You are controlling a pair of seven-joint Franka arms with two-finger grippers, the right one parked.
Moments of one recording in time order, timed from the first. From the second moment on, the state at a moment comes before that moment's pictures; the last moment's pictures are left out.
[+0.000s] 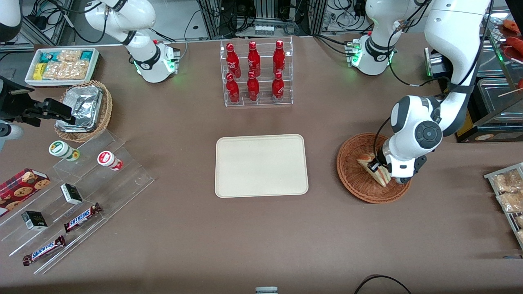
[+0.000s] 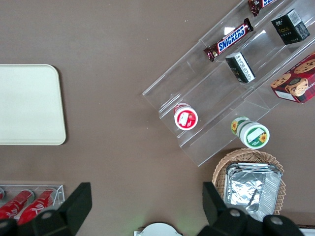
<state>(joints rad) 0.02 0.31 -0.20 -2.12 0.02 2.31 -0.95</state>
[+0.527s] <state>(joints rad) 0.01 0.28 -0.22 -1.92 0.02 2.02 -0.90</state>
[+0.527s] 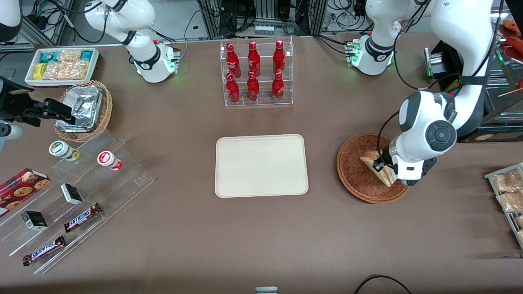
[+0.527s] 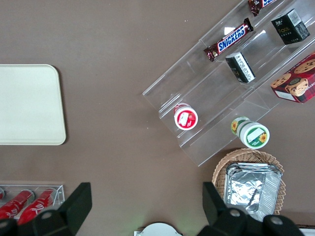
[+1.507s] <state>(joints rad) -0.36 0.49 -0.23 -1.60 -0.08 1.93 -0.85</state>
